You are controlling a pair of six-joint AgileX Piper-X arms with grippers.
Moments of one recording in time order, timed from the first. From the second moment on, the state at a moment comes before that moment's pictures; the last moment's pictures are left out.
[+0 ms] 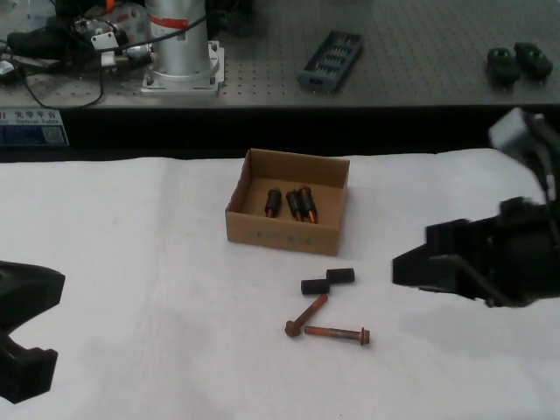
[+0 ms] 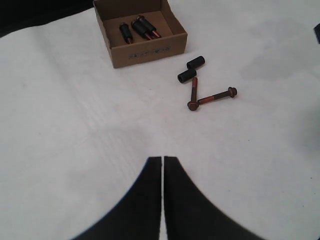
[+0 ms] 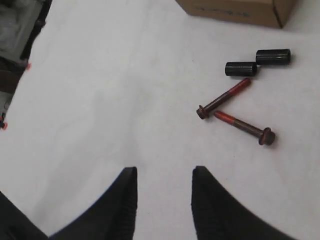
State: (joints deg) left arm -25.7 35.3 -43.6 40.8 7.9 1.5; right arm 32.4 69.4 -42.7 27.6 -23.6 21.6
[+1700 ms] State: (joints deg) left arm -25.7 35.3 -43.2 40.5 6.1 4.5; right arm 32.4 114.1 -71.5 25.4 -4.0 -63.9
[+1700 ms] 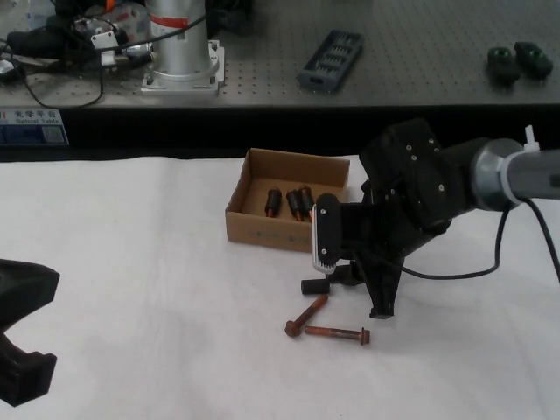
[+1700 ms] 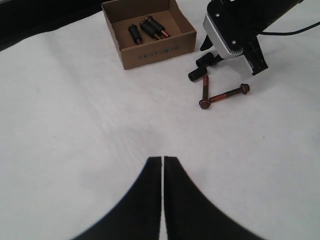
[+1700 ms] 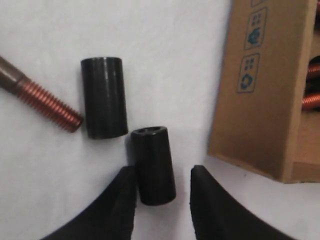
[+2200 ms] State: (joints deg) left arm -25.7 35.3 -43.3 40.5 5.8 4.5; right arm 32.4 114.5 -72.6 28.6 -5.1 -65.0
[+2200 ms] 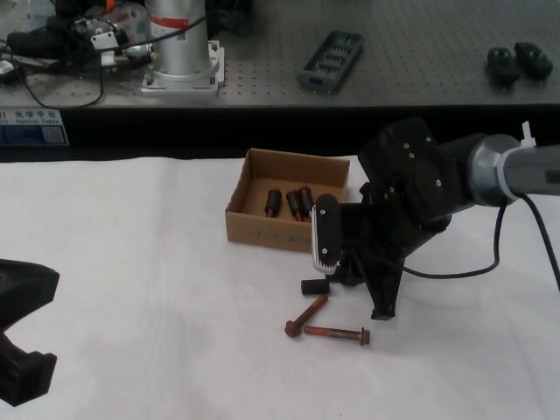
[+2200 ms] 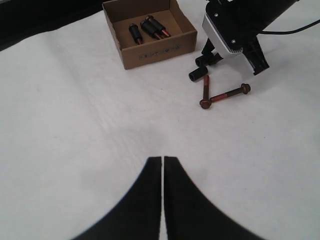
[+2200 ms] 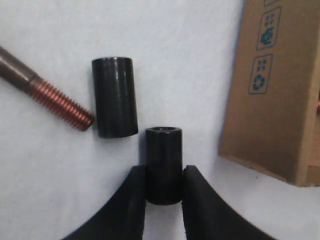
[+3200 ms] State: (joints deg) left arm -25.7 35.3 -43.3 39.8 9.5 9.2; right arm 34.8 100.7 -72.7 42.3 -7.2 -49.8
